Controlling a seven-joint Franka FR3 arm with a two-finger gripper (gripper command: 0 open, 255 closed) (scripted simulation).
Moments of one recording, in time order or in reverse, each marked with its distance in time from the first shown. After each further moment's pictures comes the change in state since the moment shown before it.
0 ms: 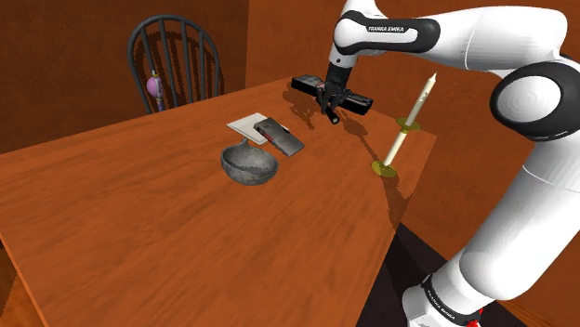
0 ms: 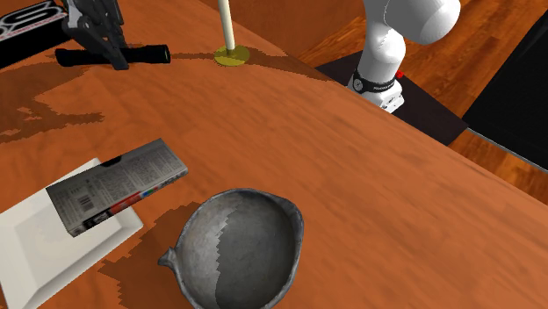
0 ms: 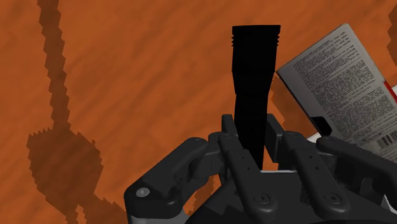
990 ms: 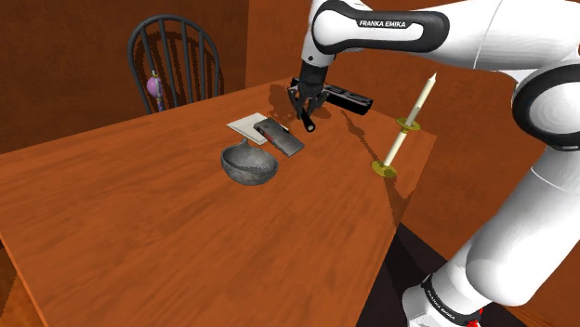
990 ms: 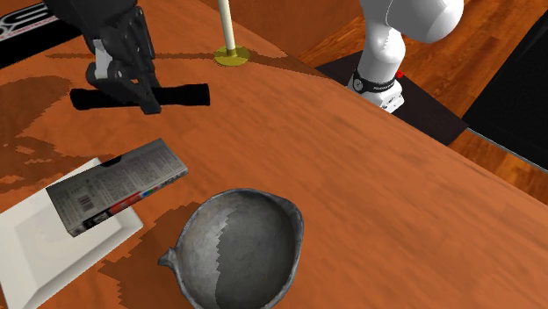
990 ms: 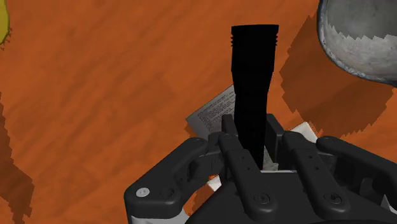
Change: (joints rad) arm 0.141 -0.061 0.102 -0.041 -0.015 -0.019 0.244
